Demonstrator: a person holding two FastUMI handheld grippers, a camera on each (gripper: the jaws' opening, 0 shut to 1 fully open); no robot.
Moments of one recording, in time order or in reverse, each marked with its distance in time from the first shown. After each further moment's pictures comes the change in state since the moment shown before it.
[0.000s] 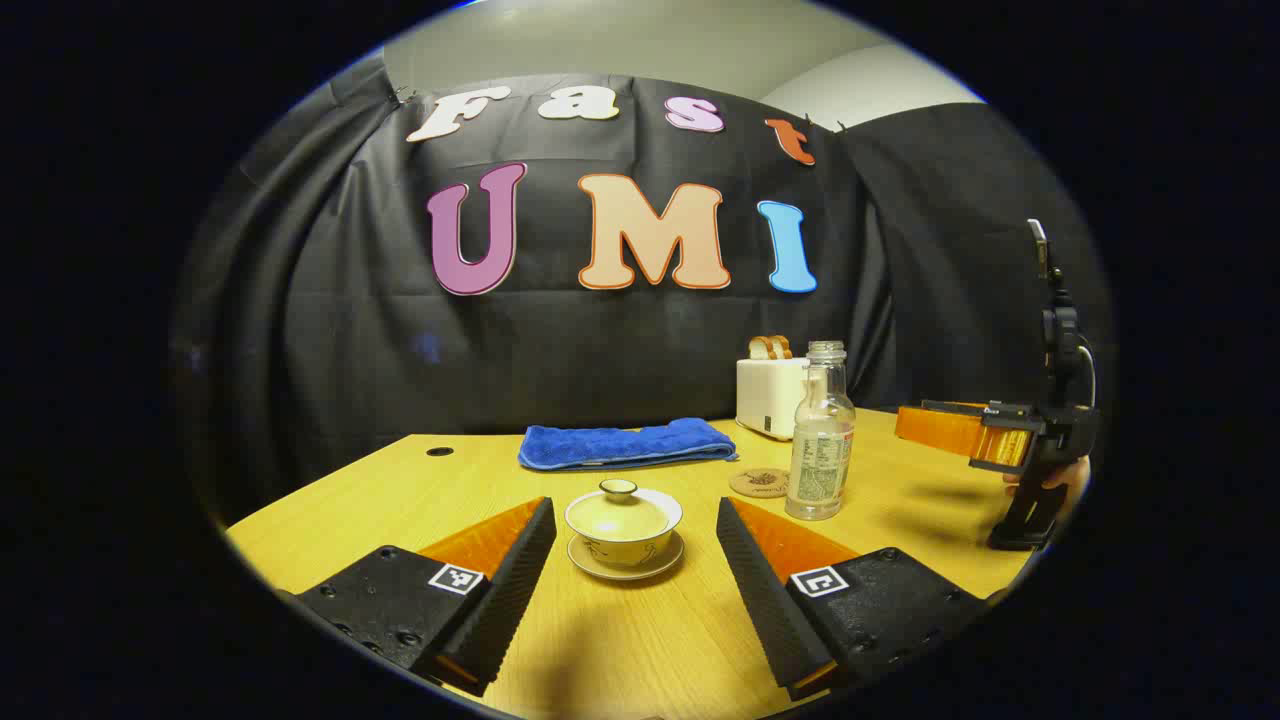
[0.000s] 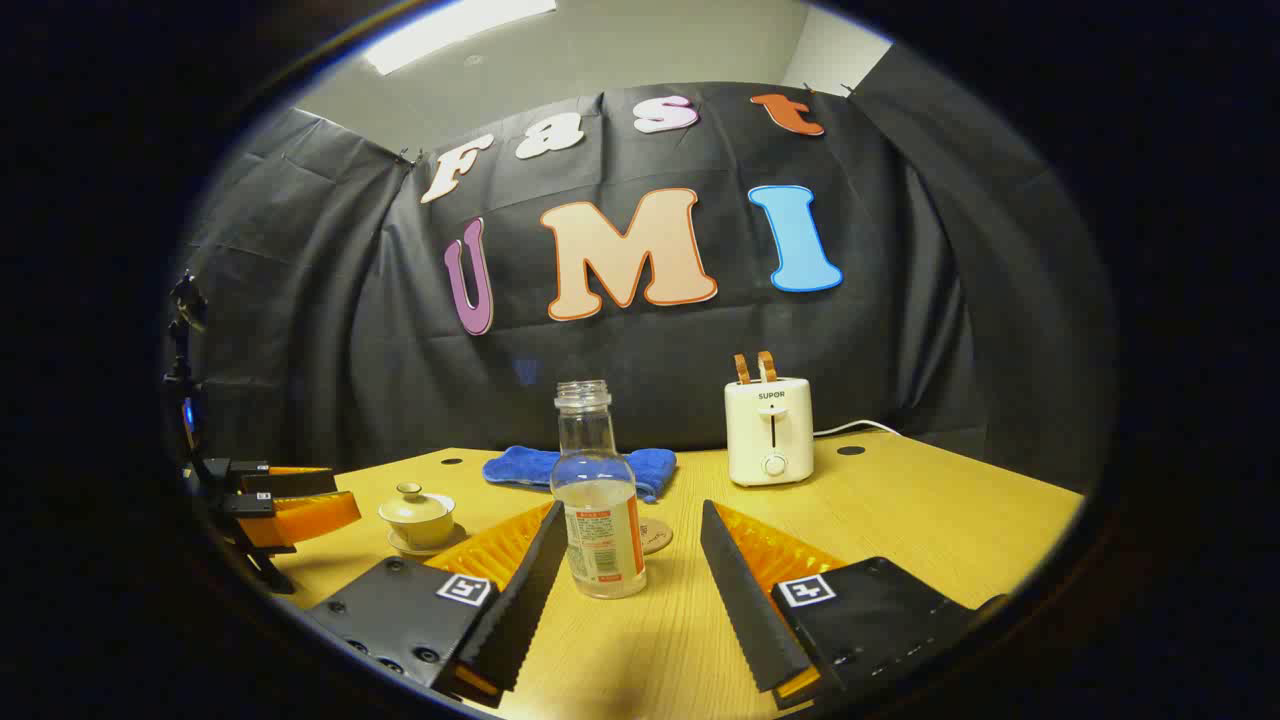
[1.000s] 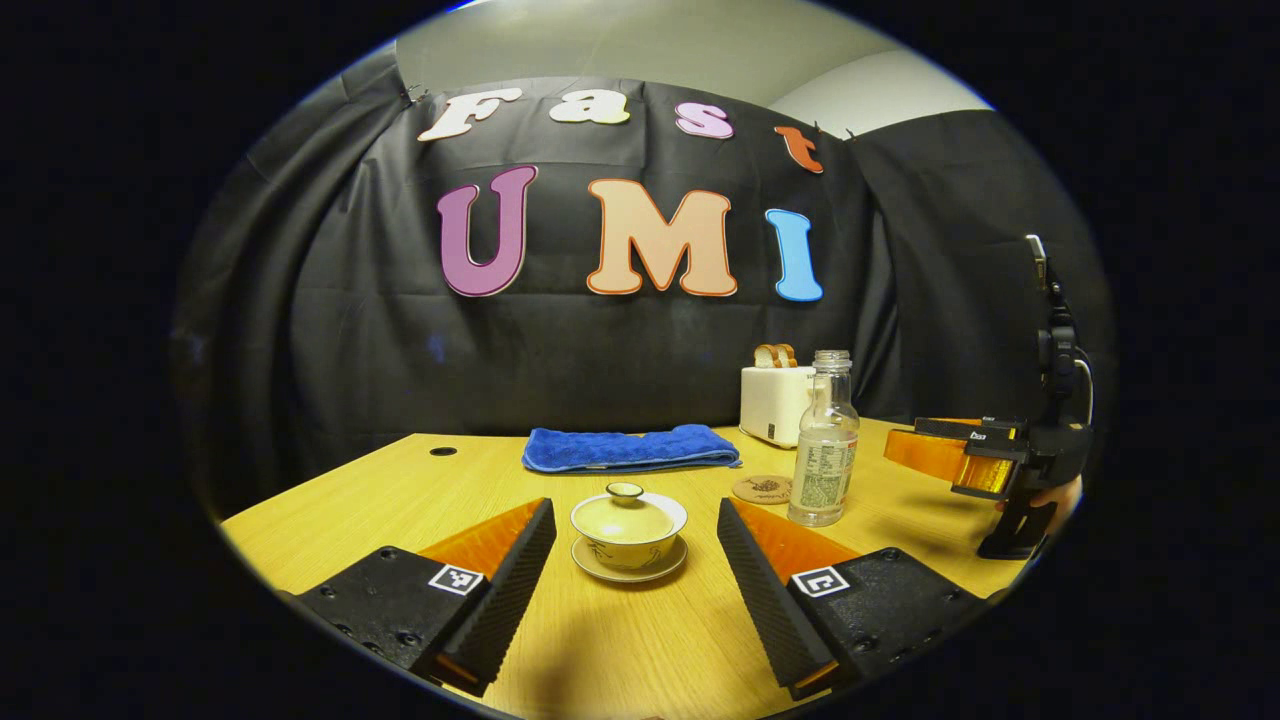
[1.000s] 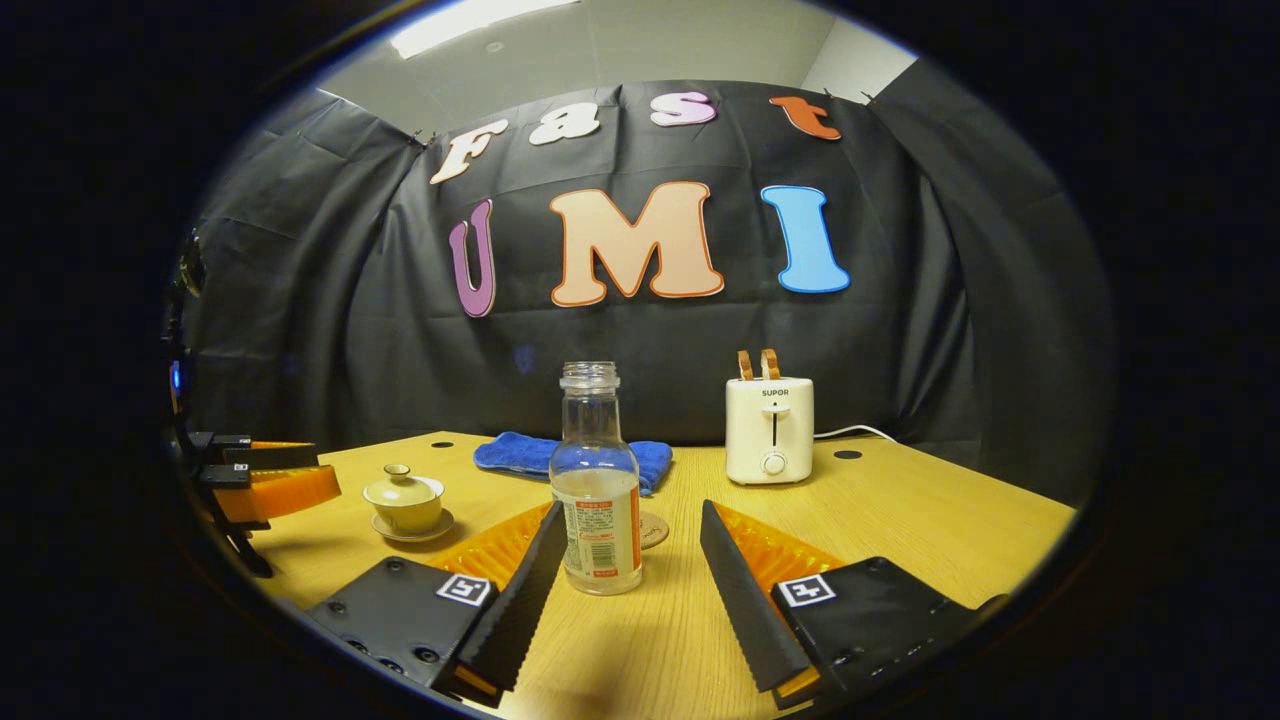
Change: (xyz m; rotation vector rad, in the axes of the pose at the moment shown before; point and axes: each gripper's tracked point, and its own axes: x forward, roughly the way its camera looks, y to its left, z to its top) left arm 0.003 0.000 -0.002 -0.030 -0.013 0.009; right arm 0.006 0.004 -0.008 -0.065 0.011 -0.024
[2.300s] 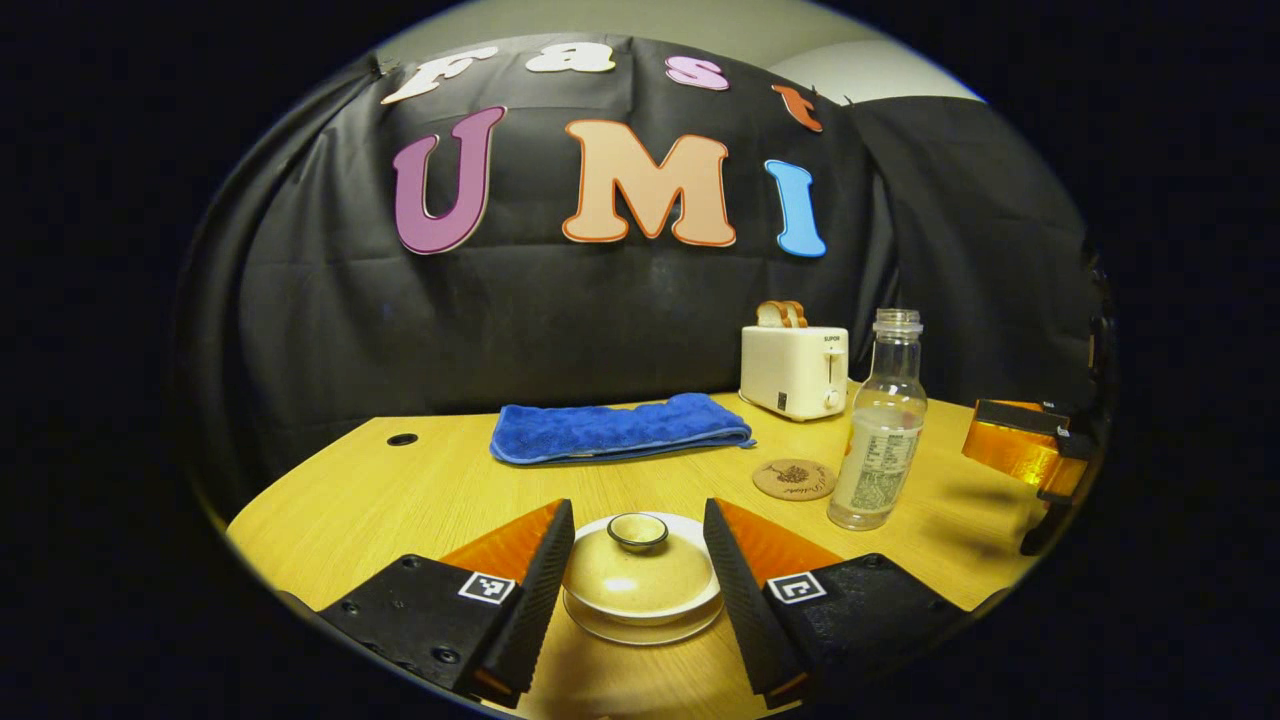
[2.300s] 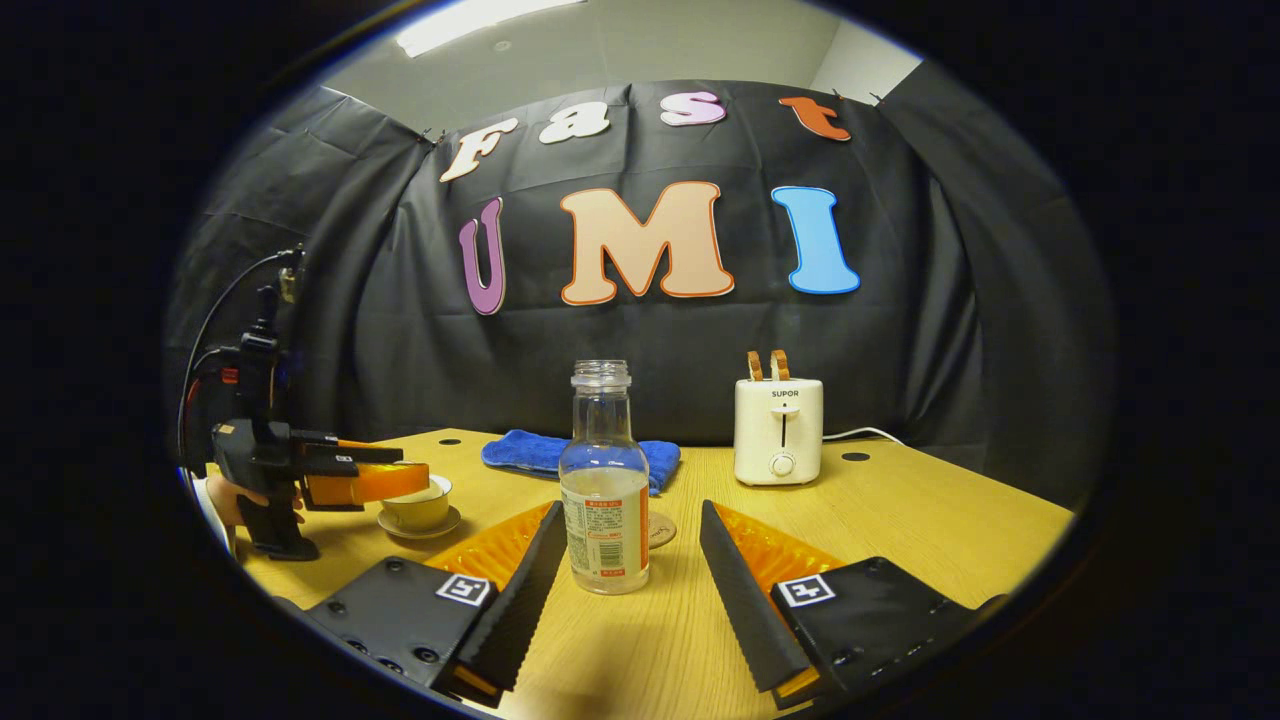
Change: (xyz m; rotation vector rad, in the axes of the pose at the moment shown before) left arm 0.081 0.010 -0.026 0.025 0.155 -0.077; right arm -0.001 0.006 0.000 -0.007 0.002 0.029
